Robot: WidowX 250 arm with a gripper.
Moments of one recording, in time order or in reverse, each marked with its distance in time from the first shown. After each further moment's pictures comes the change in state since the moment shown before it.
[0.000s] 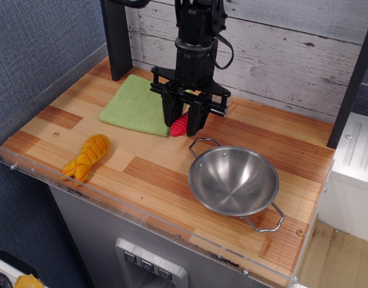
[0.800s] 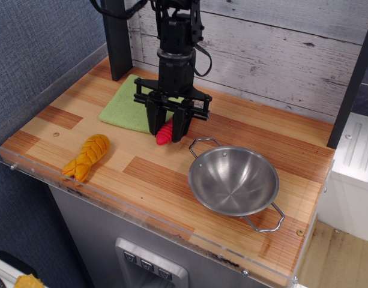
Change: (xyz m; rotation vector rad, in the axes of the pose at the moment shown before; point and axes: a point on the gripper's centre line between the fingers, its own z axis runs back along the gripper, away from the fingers) arm -0.004 0.022 -0.022 -0.039 0.087 0.109
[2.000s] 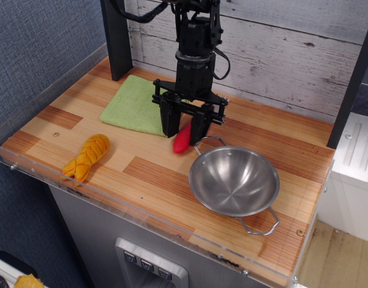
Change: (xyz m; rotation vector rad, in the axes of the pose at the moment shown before) arm 0.007 -0.021 -0.002 -0.022 0.021 -0.124
